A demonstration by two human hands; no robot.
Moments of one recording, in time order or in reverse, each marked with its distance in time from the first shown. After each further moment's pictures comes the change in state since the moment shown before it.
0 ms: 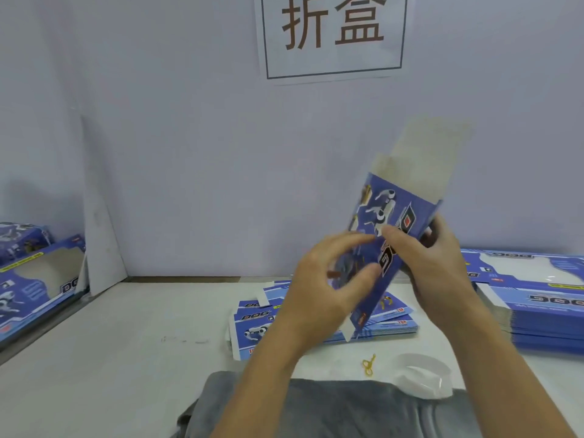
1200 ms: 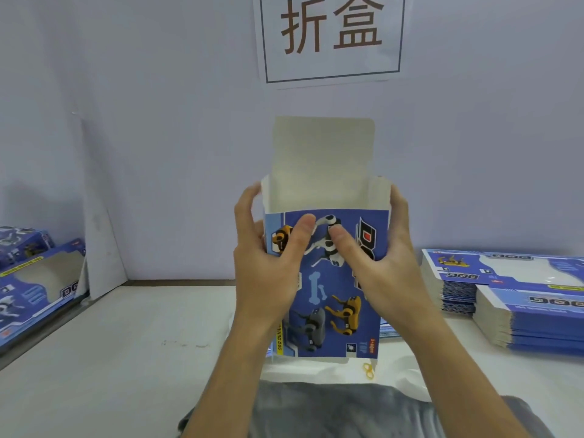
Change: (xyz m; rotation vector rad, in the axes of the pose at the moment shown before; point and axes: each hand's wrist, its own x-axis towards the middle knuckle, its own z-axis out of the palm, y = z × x) left_hand 0.006 0.012 -0.035 -0.283 0.443 -0.015; right_hand -0.024 -0.015 0.050 -0.064 -0.150 -0.192
